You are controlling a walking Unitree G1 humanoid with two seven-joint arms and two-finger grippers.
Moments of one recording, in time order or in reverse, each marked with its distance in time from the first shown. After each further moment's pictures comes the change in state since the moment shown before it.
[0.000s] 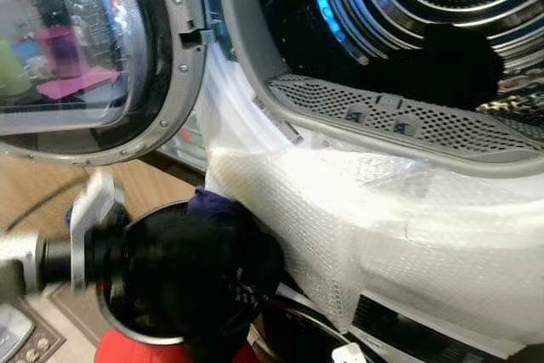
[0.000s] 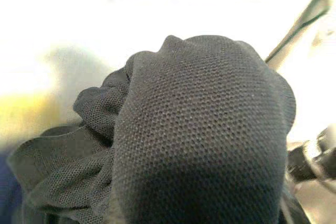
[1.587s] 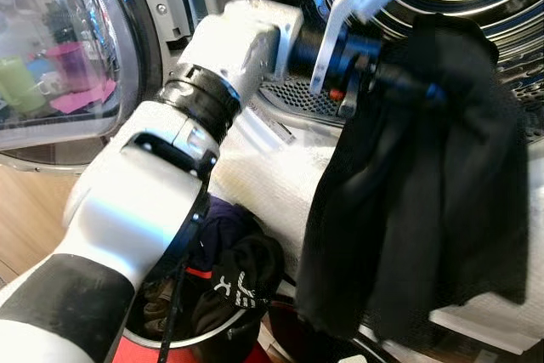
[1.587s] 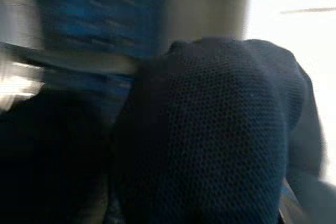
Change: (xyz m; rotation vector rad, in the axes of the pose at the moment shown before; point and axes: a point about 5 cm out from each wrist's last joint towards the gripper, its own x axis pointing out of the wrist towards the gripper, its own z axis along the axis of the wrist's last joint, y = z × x) left arm 0.221 0.009 0.176 0.497 -0.174 -0.366; right arm -0.003 0.003 -0.024 0.091 0.056 -0.035
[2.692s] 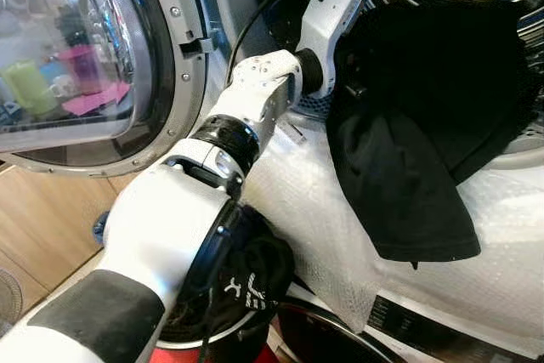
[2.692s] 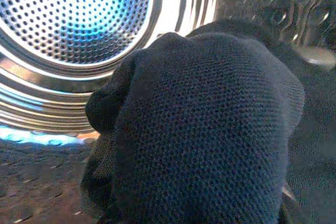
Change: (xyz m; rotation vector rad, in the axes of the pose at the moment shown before) left arm -0.001 0.019 -0.065 -0.038 -0.086 0.576; right arm -0.007 -0.004 -0.044 0.053 0.068 -0.039
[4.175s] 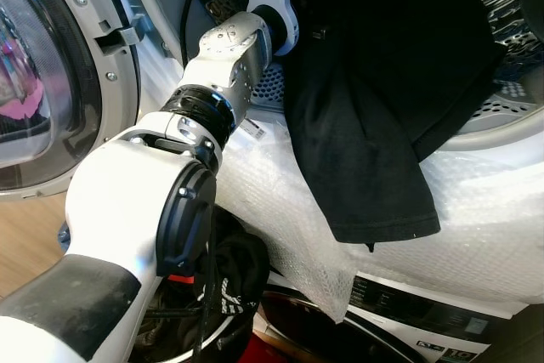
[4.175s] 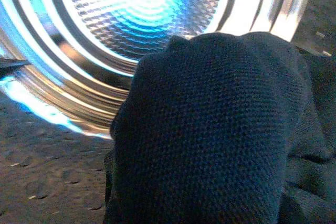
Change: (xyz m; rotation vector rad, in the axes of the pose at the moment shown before) left arm -0.023 0.046 0.036 0.030 -0.056 0.332; right arm -0.006 -0.008 0.010 0.043 -0.216 -0.086
